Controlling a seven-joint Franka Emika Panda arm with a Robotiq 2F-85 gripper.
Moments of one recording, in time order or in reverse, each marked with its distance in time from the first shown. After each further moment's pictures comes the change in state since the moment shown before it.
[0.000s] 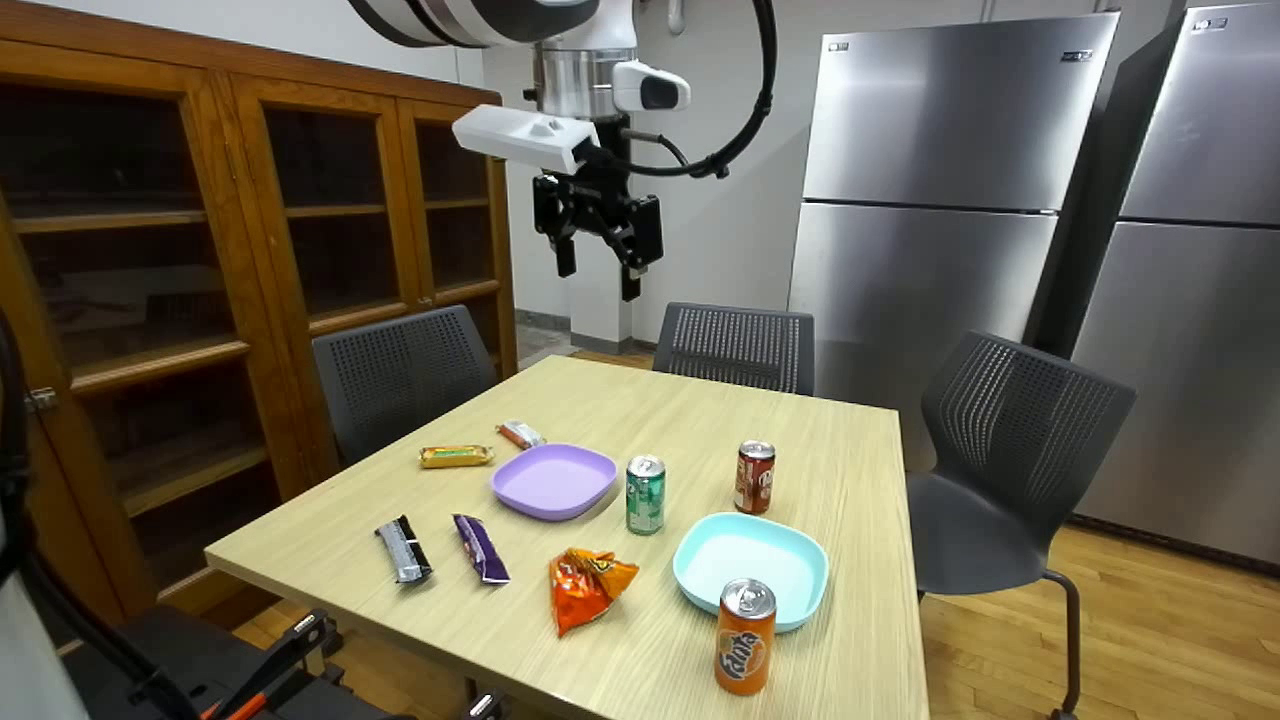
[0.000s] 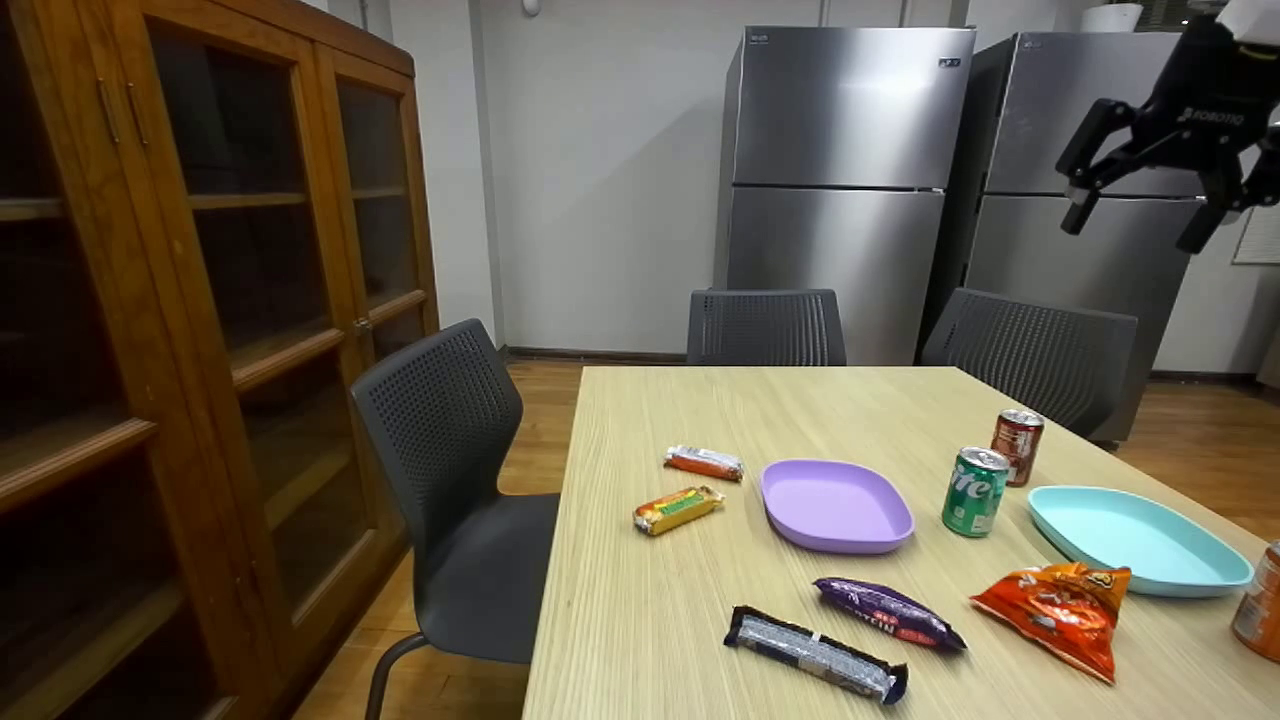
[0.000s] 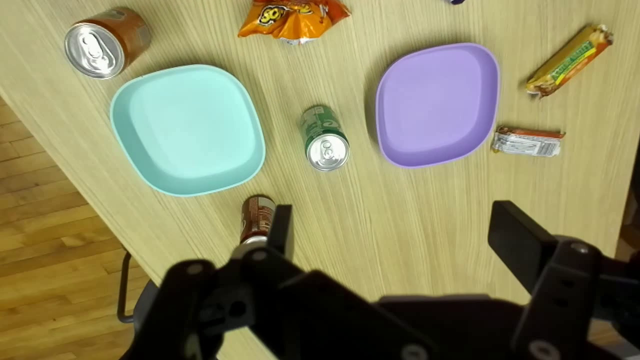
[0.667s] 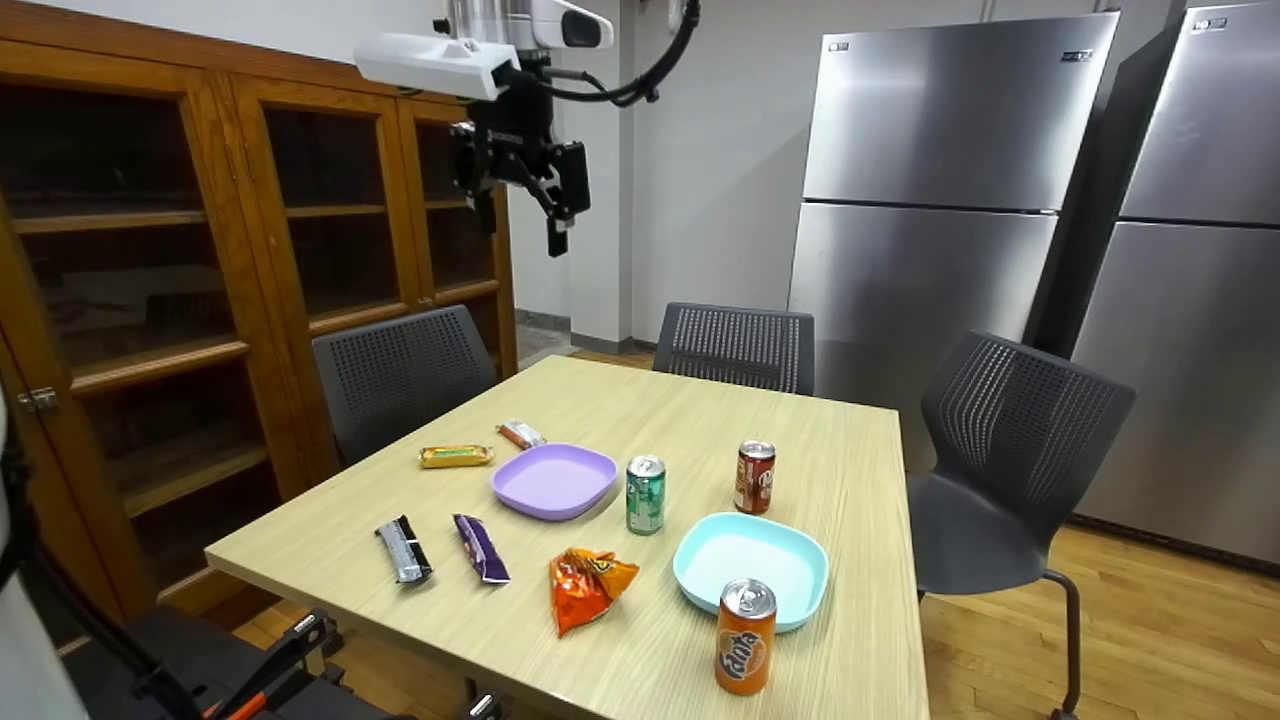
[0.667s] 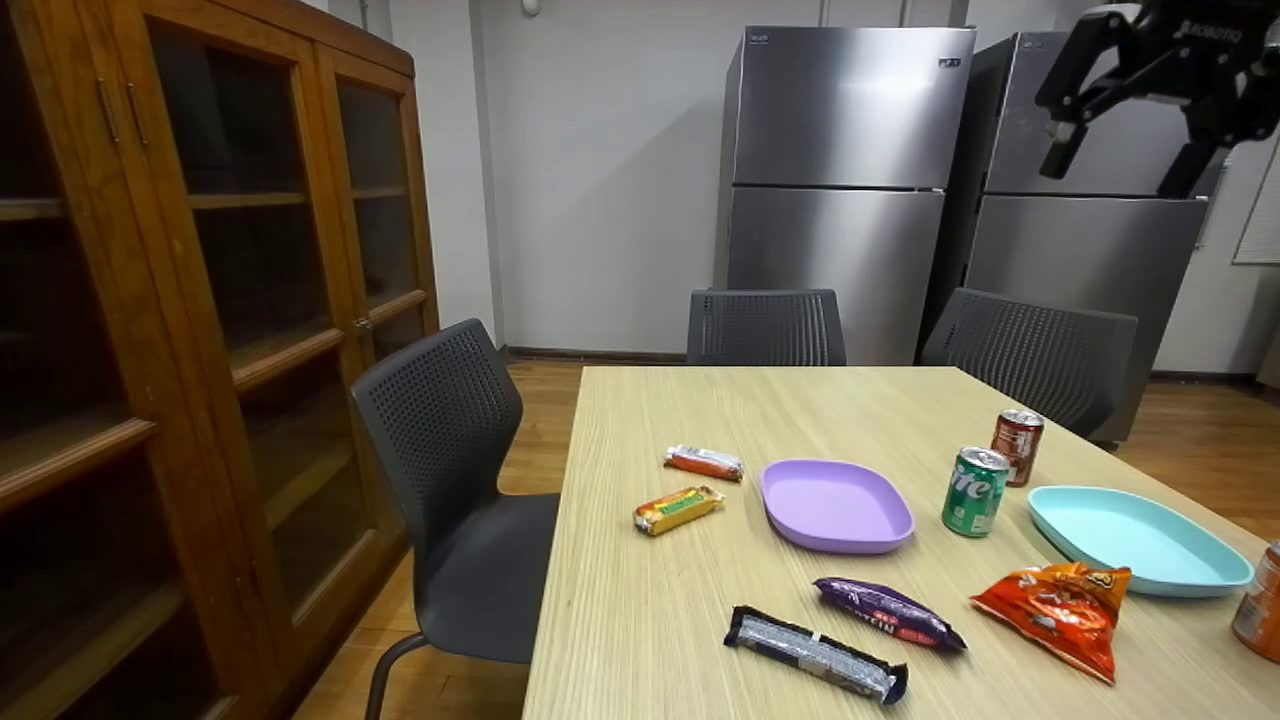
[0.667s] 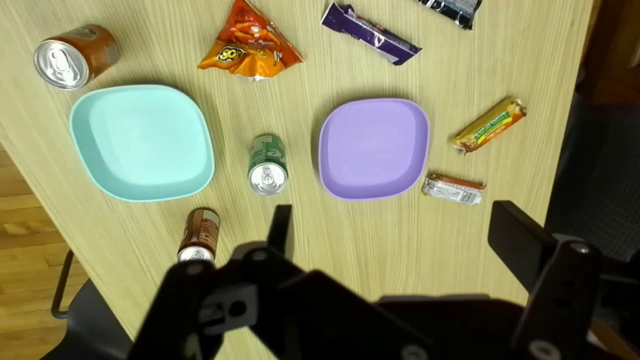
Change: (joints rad) arm 0.083 -0.170 0.038 -0.026 0.003 -0.171 -0.016
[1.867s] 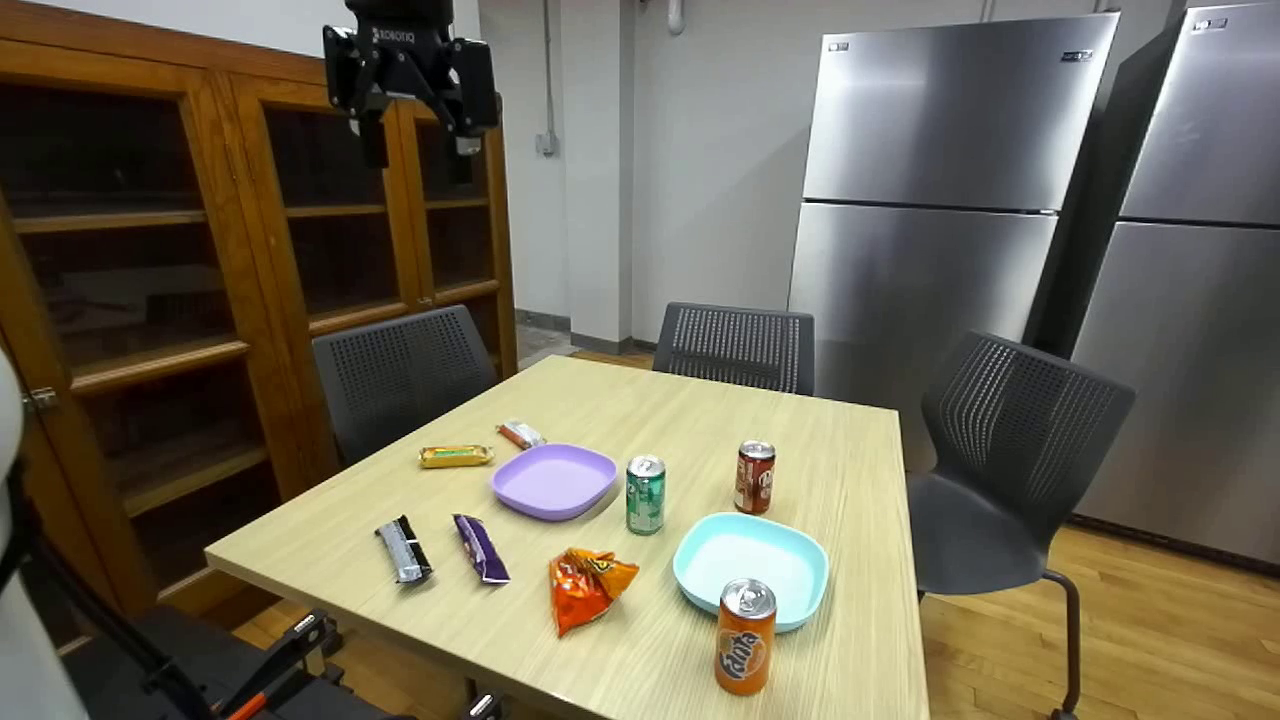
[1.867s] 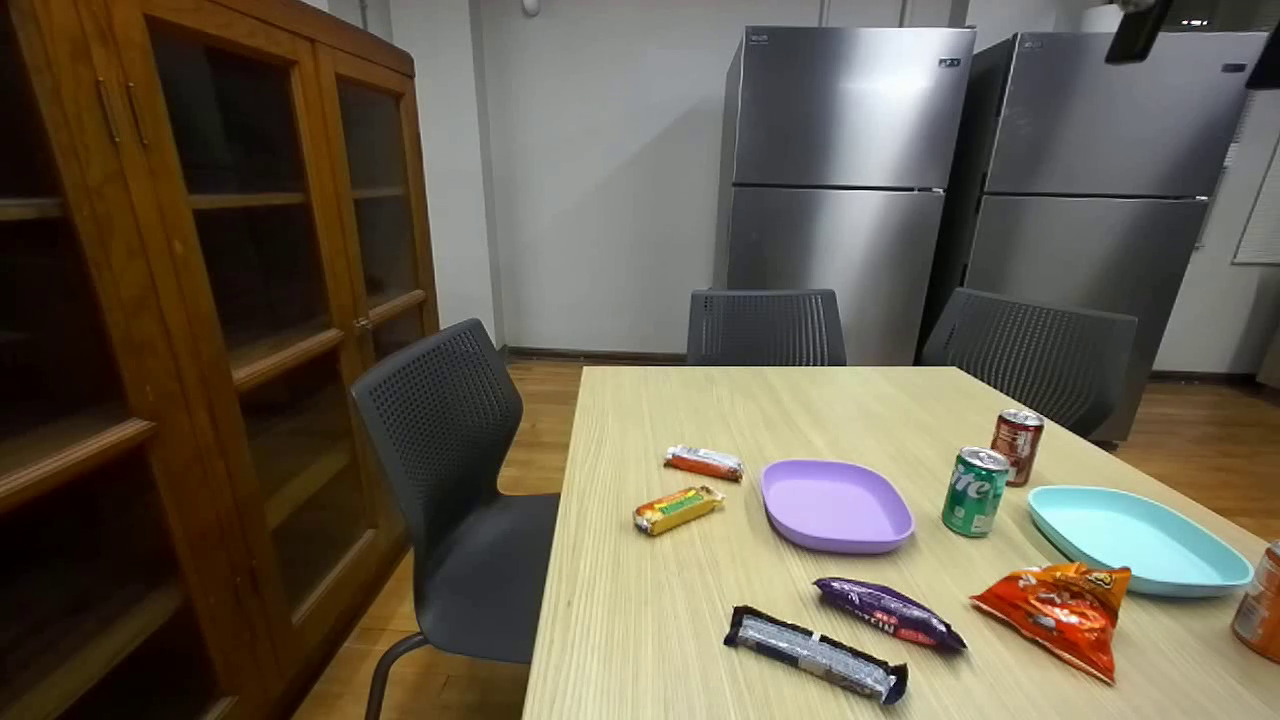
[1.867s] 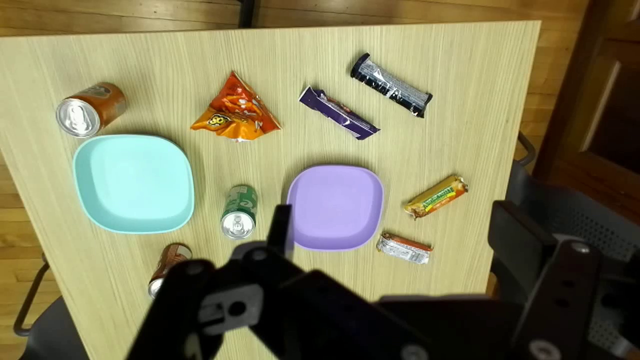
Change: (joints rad) arm 0.041 -0.220 0.057 0.034 0.003 -0.352 0.001
